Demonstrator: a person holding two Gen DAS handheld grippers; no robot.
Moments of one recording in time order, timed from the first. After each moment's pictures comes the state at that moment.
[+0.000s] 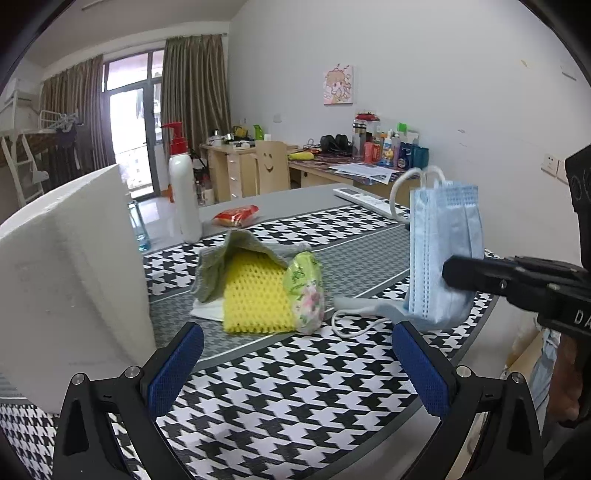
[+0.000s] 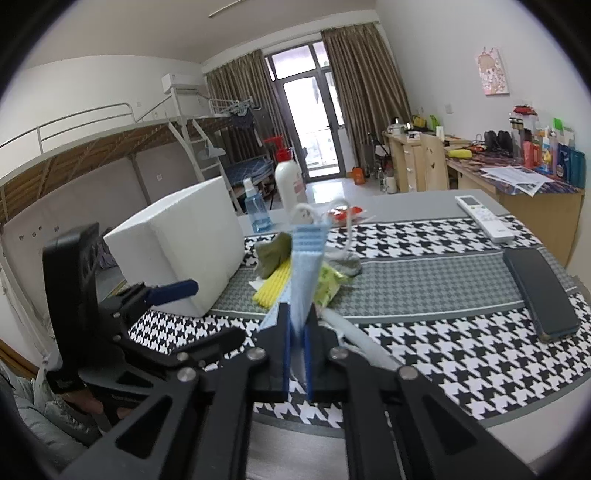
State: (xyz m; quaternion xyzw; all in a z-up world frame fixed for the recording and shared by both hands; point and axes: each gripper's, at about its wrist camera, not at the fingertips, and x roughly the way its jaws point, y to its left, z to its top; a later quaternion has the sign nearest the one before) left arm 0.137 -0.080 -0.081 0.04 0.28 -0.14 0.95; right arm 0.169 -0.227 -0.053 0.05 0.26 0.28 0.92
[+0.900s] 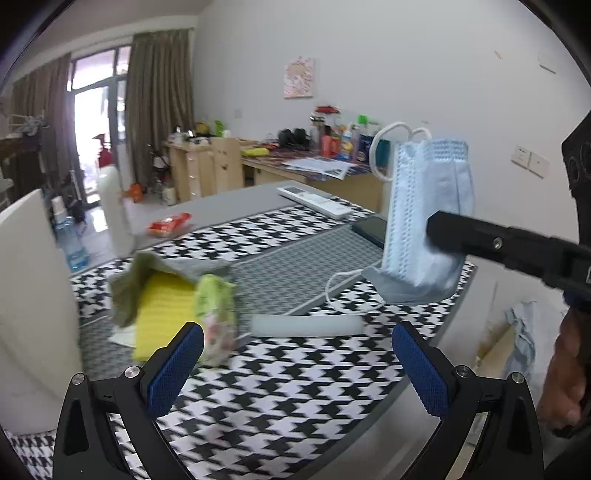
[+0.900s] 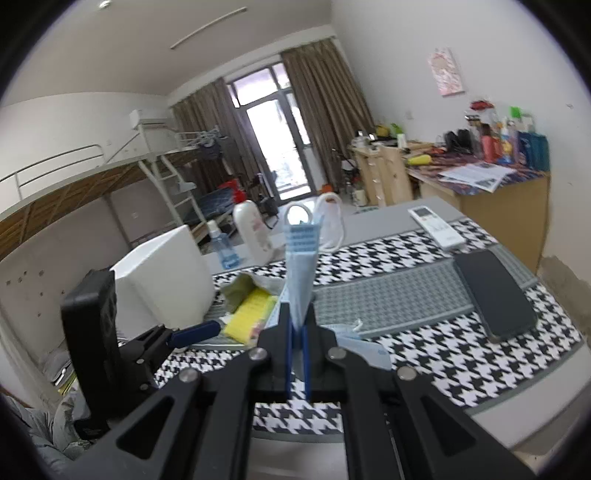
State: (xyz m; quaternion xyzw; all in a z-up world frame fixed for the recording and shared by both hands) left arm 0.157 -0.146 -0.076 0.04 0.29 -0.22 0.93; right arm 0.167 -0.283 -0.039 0.12 0.24 0.23 0.94
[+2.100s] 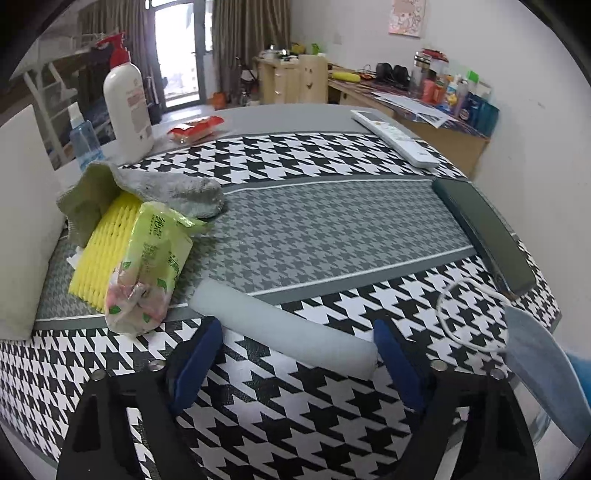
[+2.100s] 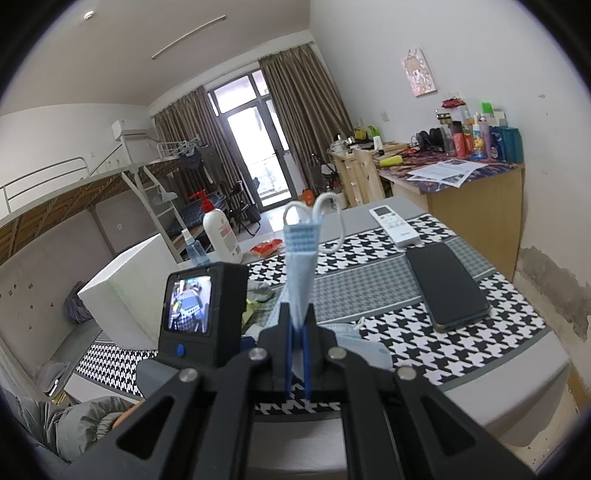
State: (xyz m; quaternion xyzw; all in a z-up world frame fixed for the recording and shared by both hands) left arm 0.238 -0.224 -0.125 -0.02 0.44 -0.01 0.90; right arm 0.153 -0.330 -0.038 0.12 0.24 0.20 0.94
